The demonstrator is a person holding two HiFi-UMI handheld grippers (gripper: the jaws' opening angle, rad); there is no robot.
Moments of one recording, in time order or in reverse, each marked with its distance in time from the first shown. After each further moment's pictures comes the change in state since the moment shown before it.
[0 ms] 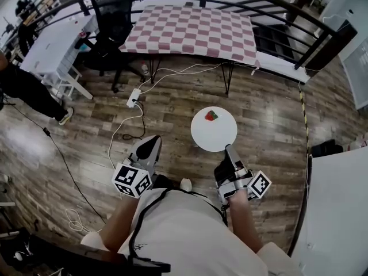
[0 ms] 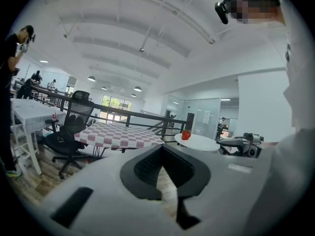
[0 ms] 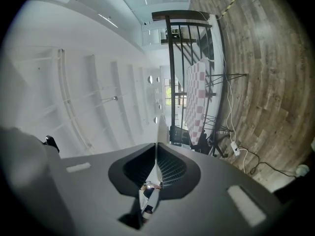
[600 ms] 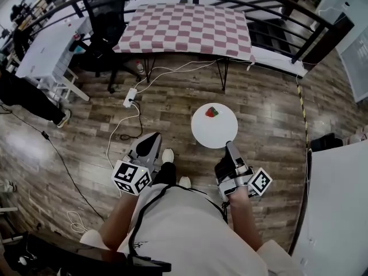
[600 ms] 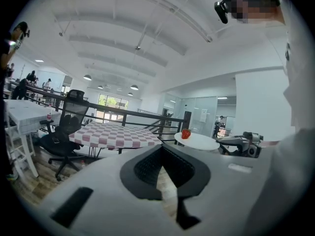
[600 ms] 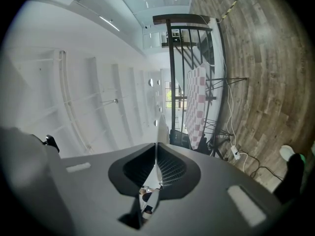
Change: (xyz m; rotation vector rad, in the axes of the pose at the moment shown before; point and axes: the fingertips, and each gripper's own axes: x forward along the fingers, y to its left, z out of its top) left arm 0.028 -0.014 0.000 0.021 0.020 -0.032; right arm -0.005 -0.001 0.027 -0.009 -0.031 0.005
